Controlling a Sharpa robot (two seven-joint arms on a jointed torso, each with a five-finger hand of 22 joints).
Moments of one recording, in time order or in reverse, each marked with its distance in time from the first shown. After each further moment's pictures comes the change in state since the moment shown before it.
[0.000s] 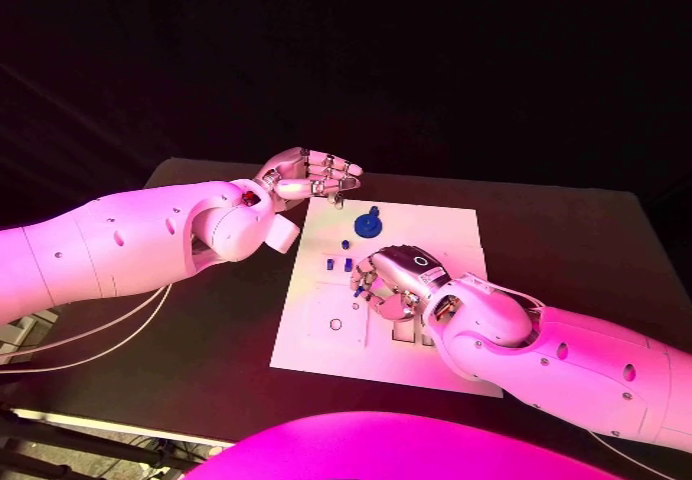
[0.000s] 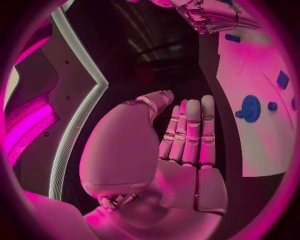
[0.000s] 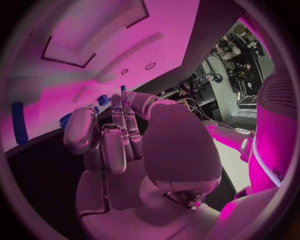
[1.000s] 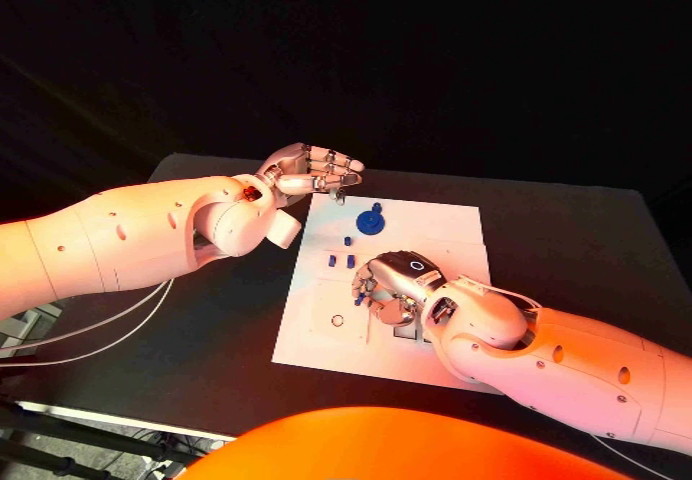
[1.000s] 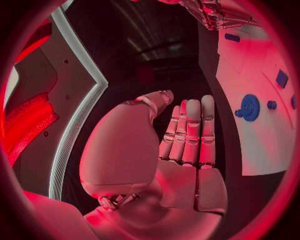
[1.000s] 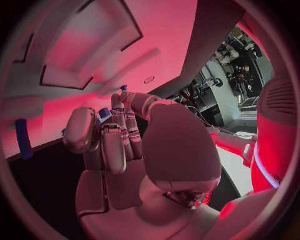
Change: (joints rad) left arm 0.000 0.000 0.000 -0.004 0.005 0.001 -0.005; left_hand 0.000 0.000 0.000 0.000 0.000 -0.004 -0.003 0.000 -0.001 -0.004 0.004 0.000 0.002 0.000 0.000 -0.004 0.000 0.000 0.000 0.000 0.000 -0.001; right arm -0.013 0.013 -0.004 -0.007 -0.025 0.068 -0.039; right_hand -0.004 0.004 0.001 -0.001 -0.004 0.002 0.002 -0.003 0.002 0.000 0.000 -0.004 0.000 0.000 0.000 0.000 -0.002 0.000 0.000 0.000 -0.005 0.000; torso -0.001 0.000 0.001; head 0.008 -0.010
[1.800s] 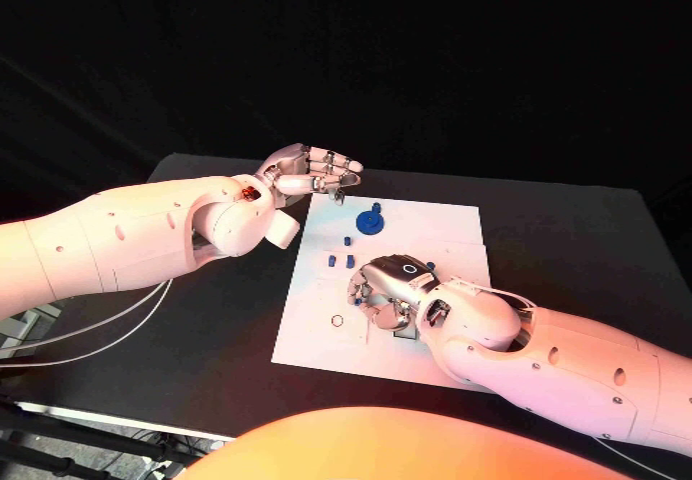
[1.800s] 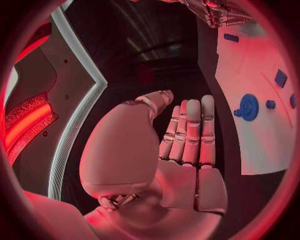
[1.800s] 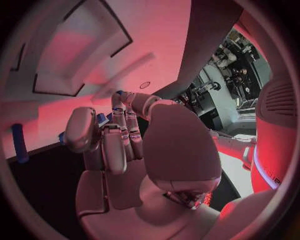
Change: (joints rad) left arm 0.000 -0.002 0.000 -0.001 0.000 0.003 -0.008; left_hand 0.000 0.000 -0.003 0.003 0.000 -0.004 0.004 0.000 0.000 0.000 0.000 0.000 0.000 -0.004 0.004 0.000 0.000 0.000 0.000 0.000 0.000 0.000; right arm 0.000 0.011 0.000 0.009 -0.018 0.056 -0.009; right_hand -0.018 -0.007 0.000 0.000 -0.002 -0.012 0.005 0.001 0.003 0.011 -0.007 -0.014 0.000 0.000 0.000 0.000 -0.008 0.000 -0.004 0.004 -0.016 0.000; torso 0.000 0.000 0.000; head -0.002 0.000
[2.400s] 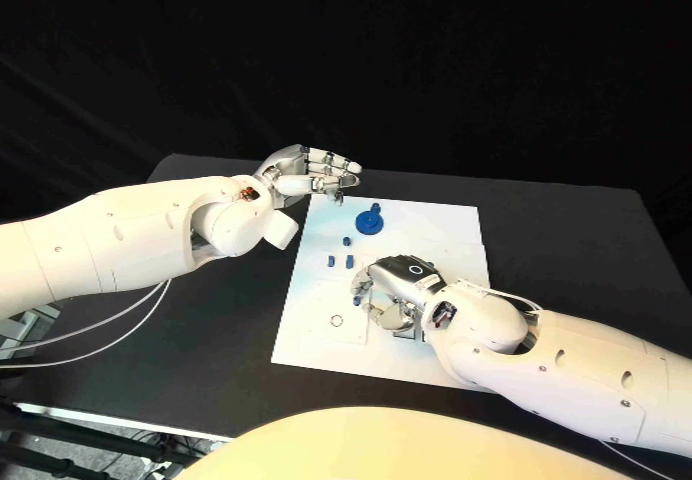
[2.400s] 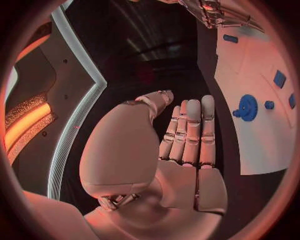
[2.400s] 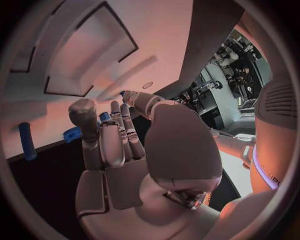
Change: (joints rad) left arm 0.000 -0.001 0.000 -0.002 0.000 0.008 -0.010; left_hand 0.000 0.000 0.000 0.000 0.000 -0.004 0.004 0.000 0.000 -0.008 0.000 0.006 0.002 -0.004 0.004 0.000 -0.001 0.000 -0.004 0.004 -0.004 -0.001; right arm -0.002 -0.030 -0.004 0.019 0.002 -0.038 -0.008; right_hand -0.047 -0.044 -0.041 -0.013 0.018 -0.114 0.043 -0.085 -0.025 -0.210 0.038 -0.040 -0.014 -0.002 0.031 -0.070 -0.127 0.016 -0.089 0.046 -0.234 -0.018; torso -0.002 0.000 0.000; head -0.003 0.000
